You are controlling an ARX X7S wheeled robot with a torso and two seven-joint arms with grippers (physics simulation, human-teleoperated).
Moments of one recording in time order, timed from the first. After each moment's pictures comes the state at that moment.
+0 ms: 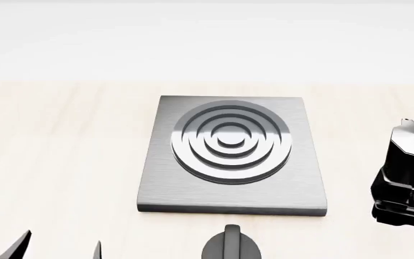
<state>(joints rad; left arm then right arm) 0.06 -0.17 0.22 0.20 -0.04 0.00 -0.16 0.53 0.43 0.18 0.36 0.24 0.33 -0.05</state>
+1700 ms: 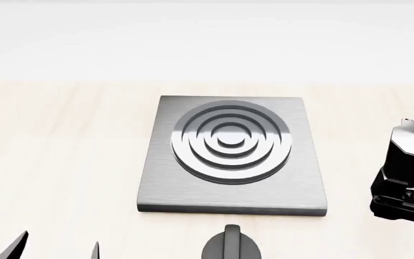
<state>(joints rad) 0.06 -0.23 0.28 0.22 -0.07 0.00 -0.23 0.76 0.42 0.14 0.91 0.21 0.05 -0.14</state>
